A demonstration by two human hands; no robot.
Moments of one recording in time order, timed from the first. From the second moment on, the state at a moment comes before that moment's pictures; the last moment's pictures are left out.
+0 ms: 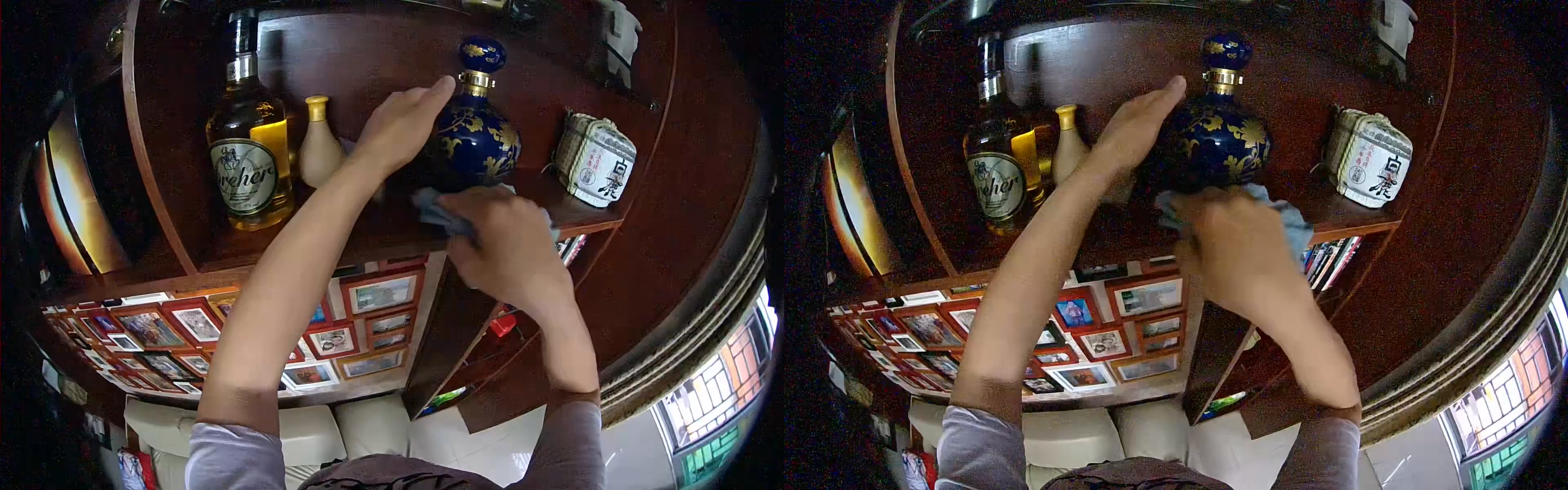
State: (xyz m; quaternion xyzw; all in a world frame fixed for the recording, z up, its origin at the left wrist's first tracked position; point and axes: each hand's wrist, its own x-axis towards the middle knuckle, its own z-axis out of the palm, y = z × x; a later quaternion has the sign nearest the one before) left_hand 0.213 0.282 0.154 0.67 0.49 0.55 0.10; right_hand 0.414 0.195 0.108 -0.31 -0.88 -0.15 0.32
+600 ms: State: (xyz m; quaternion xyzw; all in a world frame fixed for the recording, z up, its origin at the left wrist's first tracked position) left_hand 0.217 0.286 0.131 0.71 0.47 0.52 -0.02; right_hand 0.419 0.245 0.136 -0.33 -0.93 0.01 0.18
